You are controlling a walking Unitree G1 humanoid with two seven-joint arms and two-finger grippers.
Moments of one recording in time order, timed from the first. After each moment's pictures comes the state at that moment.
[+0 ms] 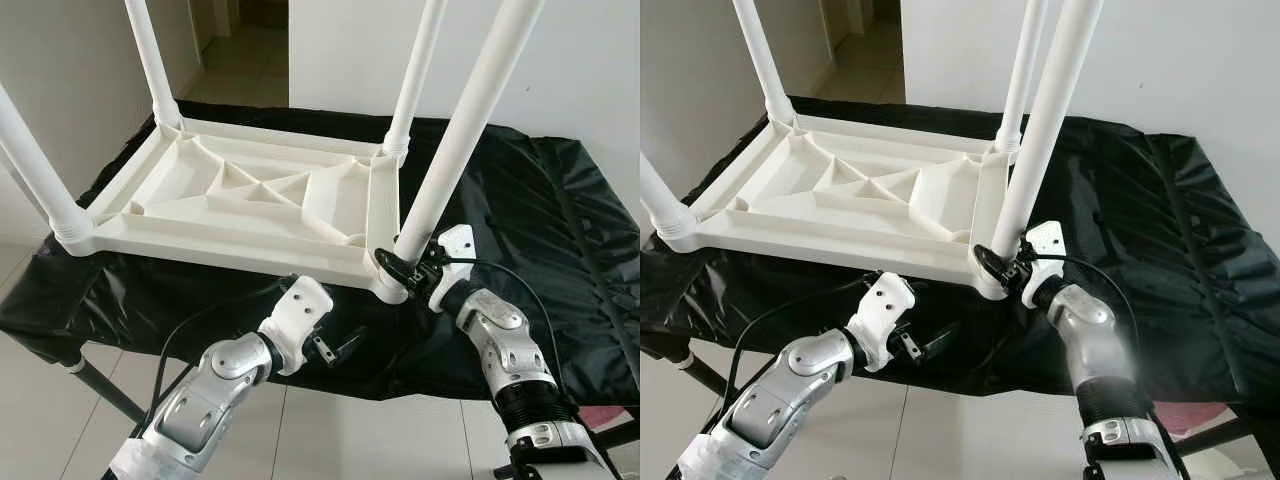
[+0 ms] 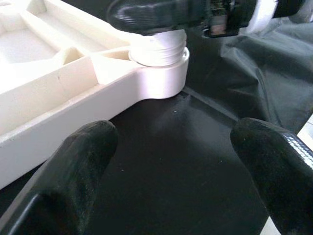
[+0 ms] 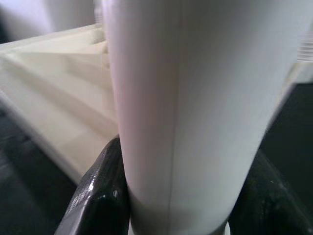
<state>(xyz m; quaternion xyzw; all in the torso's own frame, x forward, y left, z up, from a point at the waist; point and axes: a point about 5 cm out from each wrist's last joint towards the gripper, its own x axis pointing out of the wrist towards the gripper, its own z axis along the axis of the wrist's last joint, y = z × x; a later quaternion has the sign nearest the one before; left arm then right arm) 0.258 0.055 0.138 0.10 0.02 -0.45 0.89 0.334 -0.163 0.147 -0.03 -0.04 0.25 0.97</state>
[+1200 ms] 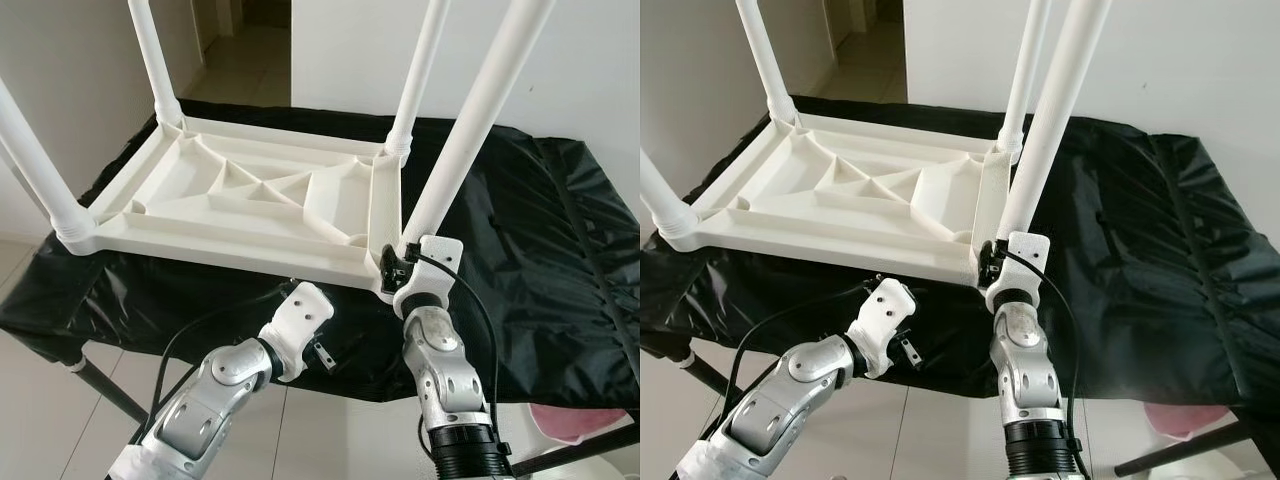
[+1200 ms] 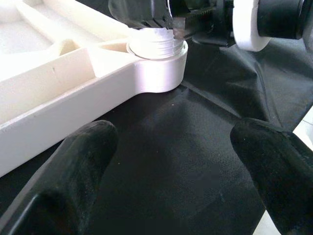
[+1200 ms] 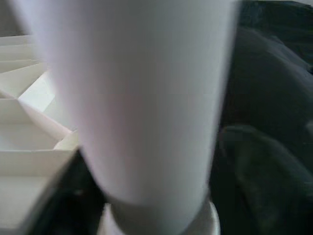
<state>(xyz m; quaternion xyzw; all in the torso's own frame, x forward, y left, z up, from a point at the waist) 0.254 0.055 0.134 0.10 0.02 -0.45 0.89 0.306 -0.128 0.149 0.05 -0.02 -0.05 1.00</state>
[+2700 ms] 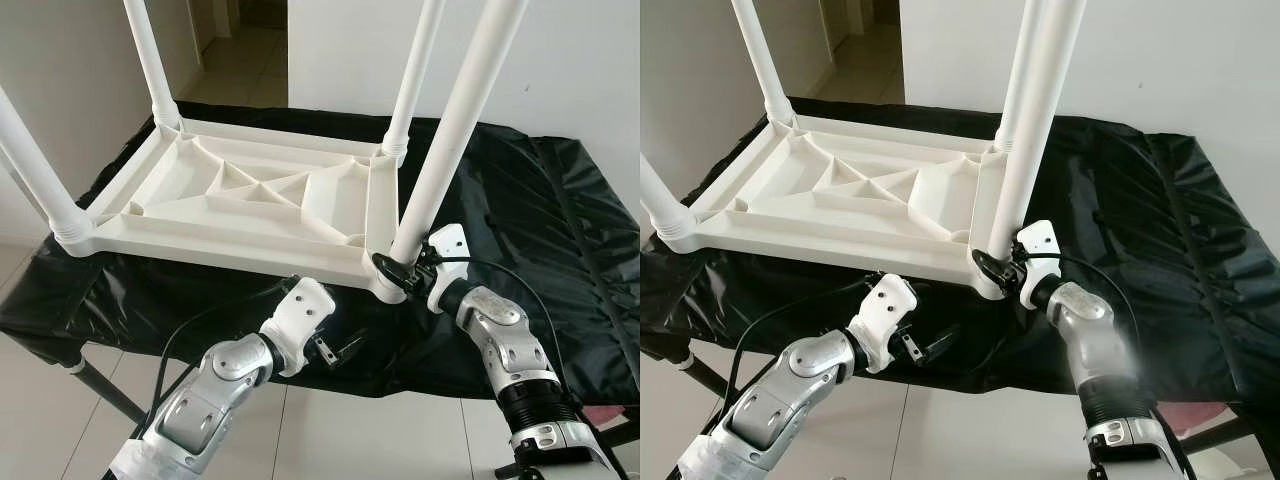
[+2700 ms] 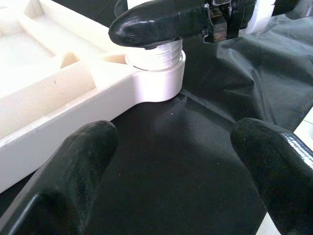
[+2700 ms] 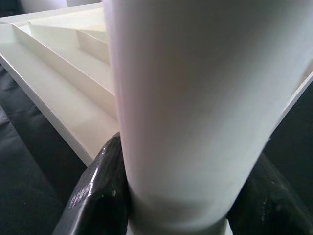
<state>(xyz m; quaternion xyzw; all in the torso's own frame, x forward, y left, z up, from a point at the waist) 0.257 0.053 0.139 0.10 0.01 -0.45 0.89 0.333 -0.168 0.147 -0.08 -0.01 0.31 0.95</state>
